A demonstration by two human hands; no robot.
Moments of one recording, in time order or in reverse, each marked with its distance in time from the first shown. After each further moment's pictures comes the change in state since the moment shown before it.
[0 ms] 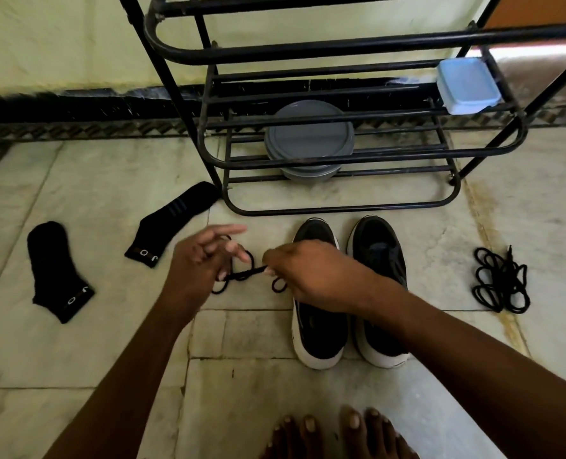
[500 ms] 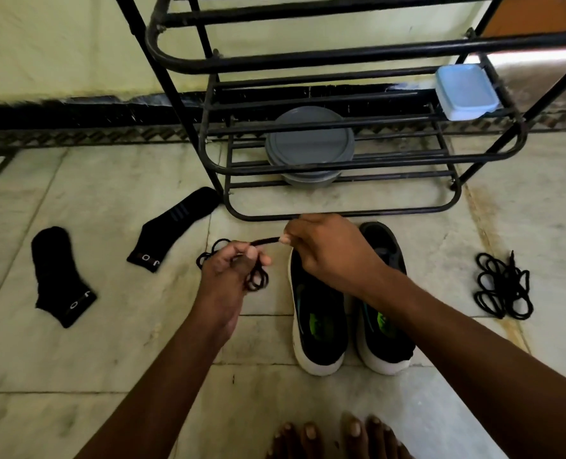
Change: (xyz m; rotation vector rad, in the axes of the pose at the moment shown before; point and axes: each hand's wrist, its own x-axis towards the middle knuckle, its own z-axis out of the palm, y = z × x) left_hand -0.011 0.008 0.049 -0.304 0.145 -0.278; right_hand 0.003 0.021 -0.015 -0.032 0.338 0.156
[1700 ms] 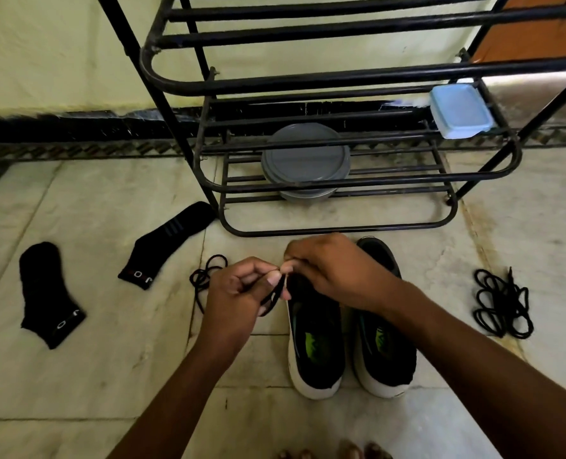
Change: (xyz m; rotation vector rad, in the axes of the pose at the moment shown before) left_hand -0.016 0.022 0.023 0.202 -0.105 0.214; right_hand -0.001 0.016 -0.013 0.190 -0.104 -0.107
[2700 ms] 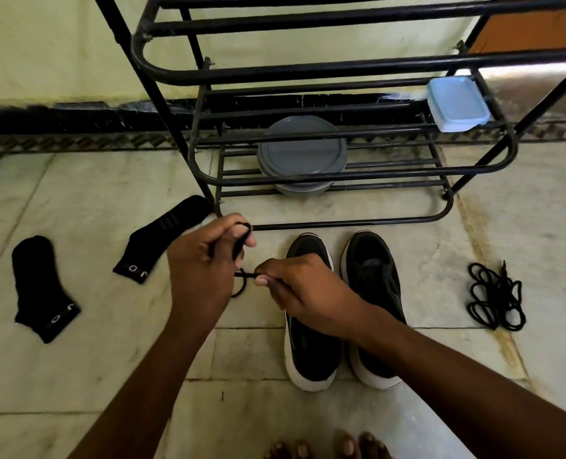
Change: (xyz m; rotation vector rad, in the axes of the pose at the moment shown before) left_hand 0.022 0.028 -0.016 0.253 0.196 0.302; right_hand -0.005 -0.031 0.038 0.197 0.098 0.023
